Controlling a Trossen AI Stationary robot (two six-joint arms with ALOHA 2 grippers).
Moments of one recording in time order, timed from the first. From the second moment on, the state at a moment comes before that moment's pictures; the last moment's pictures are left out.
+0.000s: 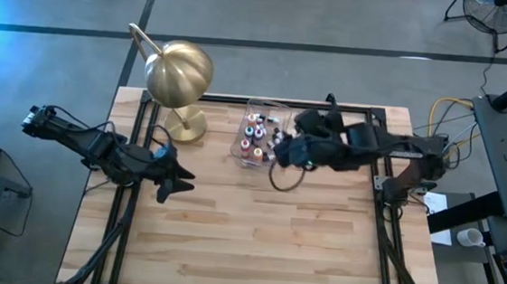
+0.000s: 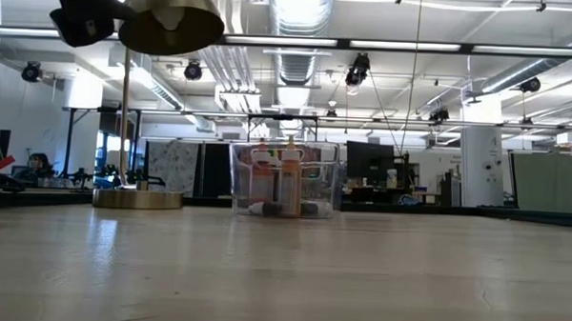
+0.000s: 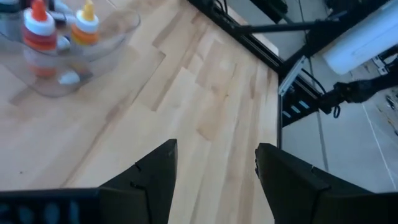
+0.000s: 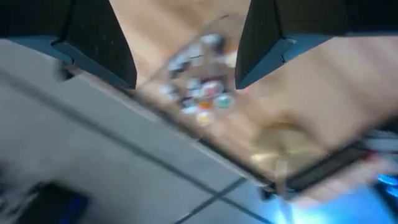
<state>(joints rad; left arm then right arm) -0.34 0.71 0.77 -0.53 -0.23 -0.82 0.16 1.70 2.04 -1.35 0.81 0.82</state>
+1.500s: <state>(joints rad) -0.31 0.72 0.76 -0.48 -0.38 -0.81 0.04 0.51 0.31 0.33 0.13 0.51</state>
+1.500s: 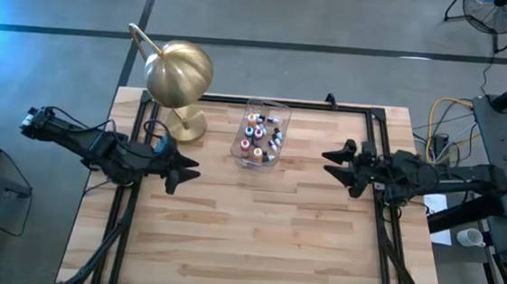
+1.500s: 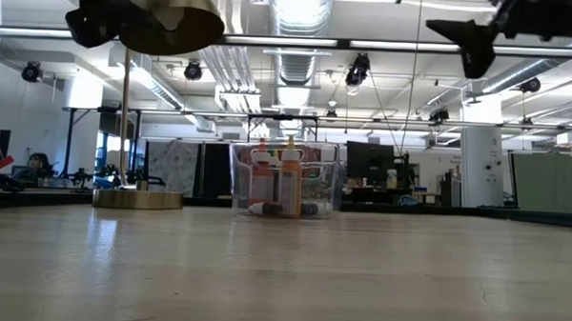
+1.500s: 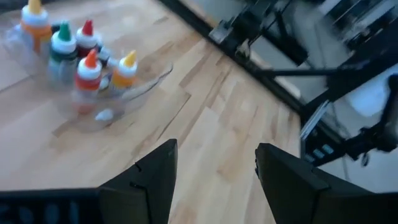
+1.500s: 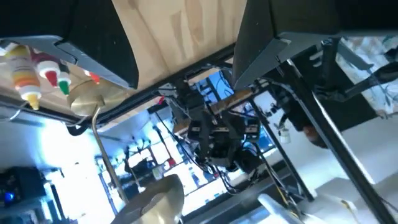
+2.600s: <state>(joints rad) -0.28 0.19 0.37 -0.11 -0.47 -0.41 0.03 0.00 0.16 0.02 0.06 0.46</state>
